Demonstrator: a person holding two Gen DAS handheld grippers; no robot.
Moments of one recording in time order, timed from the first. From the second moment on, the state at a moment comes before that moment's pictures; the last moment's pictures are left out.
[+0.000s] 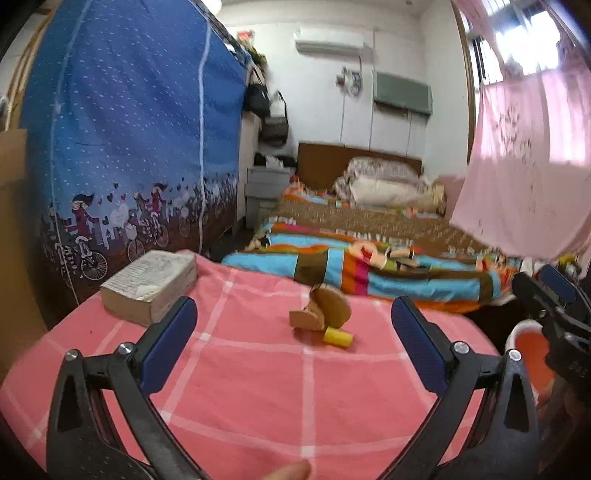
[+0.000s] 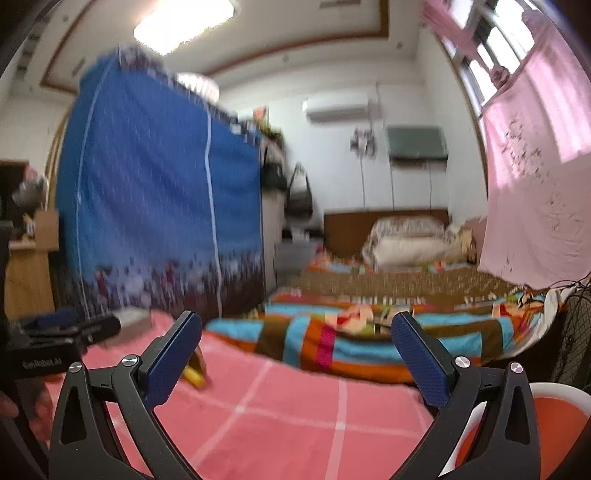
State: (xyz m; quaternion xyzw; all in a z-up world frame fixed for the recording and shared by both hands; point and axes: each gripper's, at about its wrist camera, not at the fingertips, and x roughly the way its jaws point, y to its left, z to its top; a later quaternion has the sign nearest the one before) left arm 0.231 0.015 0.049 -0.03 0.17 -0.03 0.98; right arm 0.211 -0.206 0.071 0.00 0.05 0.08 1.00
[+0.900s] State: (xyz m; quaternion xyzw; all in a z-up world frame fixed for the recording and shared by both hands) left arm 0.323 -0.027 0.000 0.02 0.40 -0.11 0.91; right arm 0.313 -0.206 0.003 0.02 0.40 0.07 0.91
